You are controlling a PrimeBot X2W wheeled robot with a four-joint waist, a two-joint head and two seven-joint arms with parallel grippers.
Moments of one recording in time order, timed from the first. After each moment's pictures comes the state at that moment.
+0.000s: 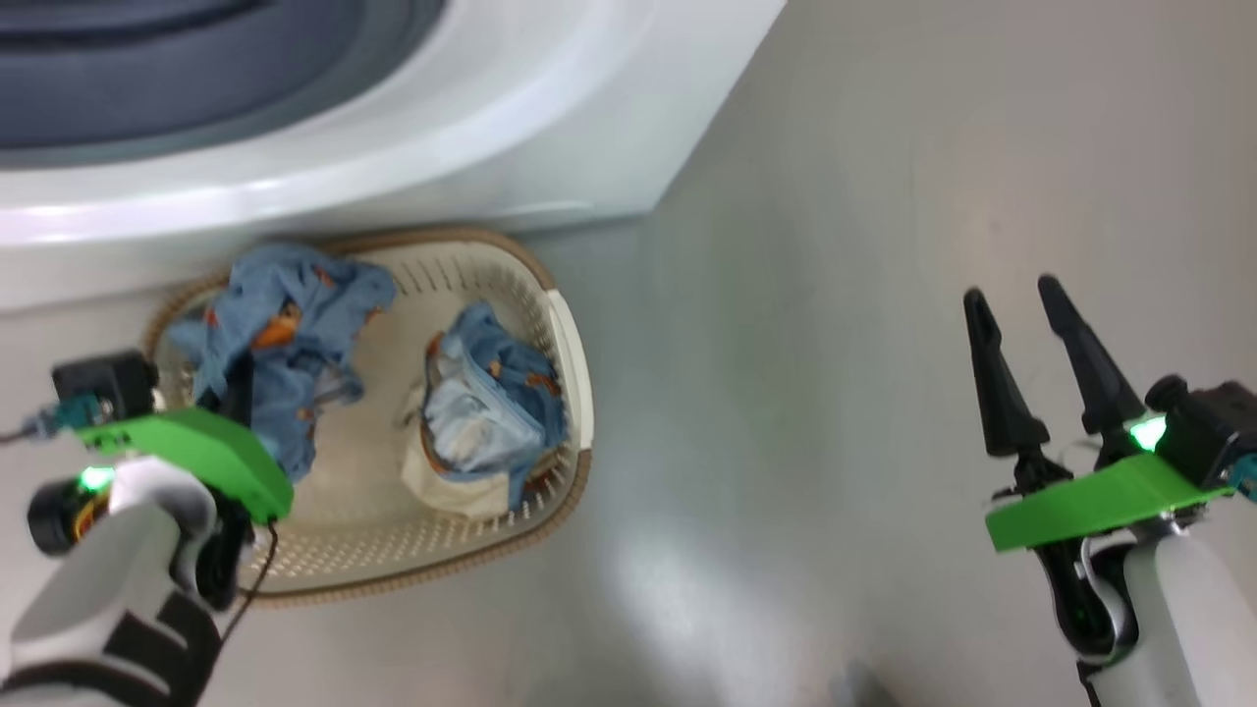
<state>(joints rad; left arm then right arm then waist) -0.80 0.30 -0.70 1.02 -0.99 -0.13 -0.25 -0.31 -0.18 0.05 0.15 0.38 0.13 -0.25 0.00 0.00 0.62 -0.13</state>
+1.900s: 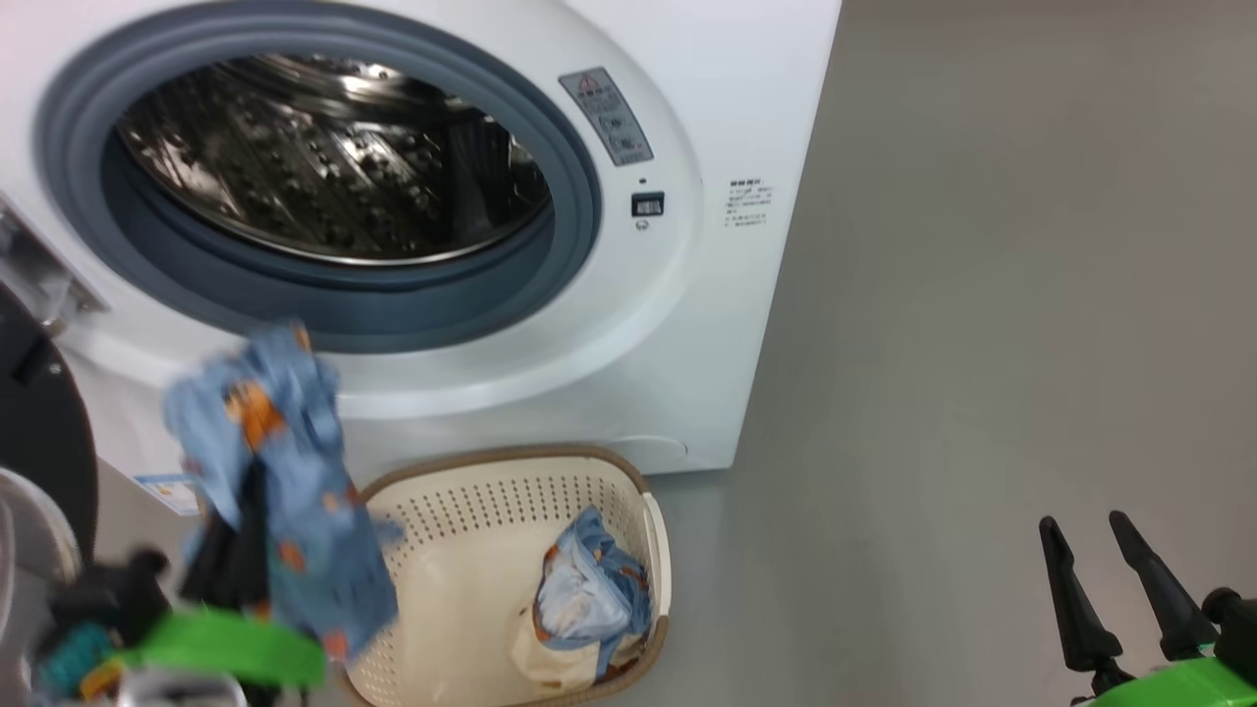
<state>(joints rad) -0.10 0.13 -0.04 0.20 -0.35 -0.13 -0.25 0.06 -0.24 -0.04 0.14 0.39 0.13 -0.25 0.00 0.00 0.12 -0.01</state>
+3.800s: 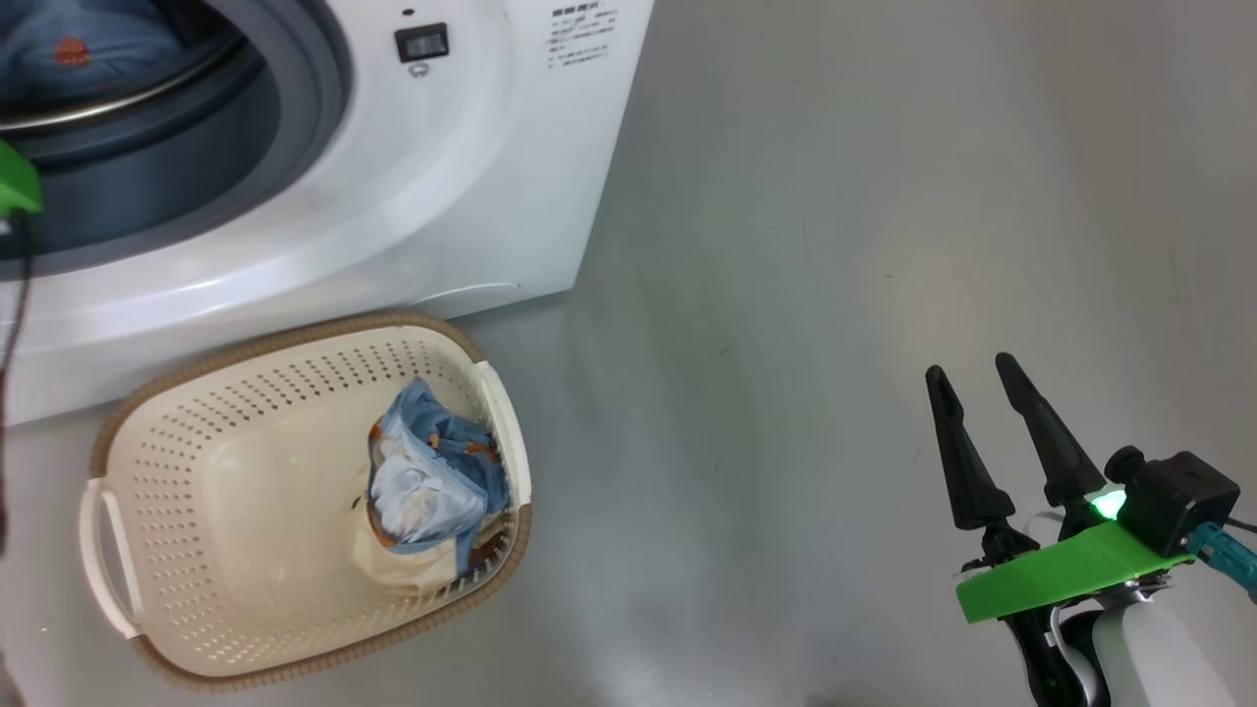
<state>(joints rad) -1.12 0.33 -0.09 0.93 -0.33 -0.13 -0.26 -0.19 -0.15 0.08 0.12 0.39 0.13 -0.25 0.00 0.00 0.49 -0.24</state>
